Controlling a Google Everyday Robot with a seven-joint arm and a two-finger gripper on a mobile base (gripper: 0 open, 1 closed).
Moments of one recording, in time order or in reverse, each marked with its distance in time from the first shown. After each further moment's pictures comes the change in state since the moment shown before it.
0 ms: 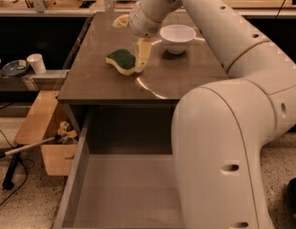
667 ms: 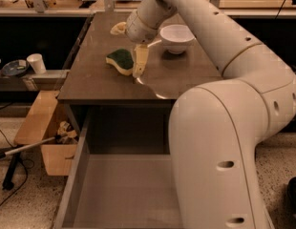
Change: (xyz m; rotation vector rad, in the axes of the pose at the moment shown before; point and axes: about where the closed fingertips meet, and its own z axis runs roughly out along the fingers) arm 0.002 0.006 0.022 -0.034 -0.017 0.003
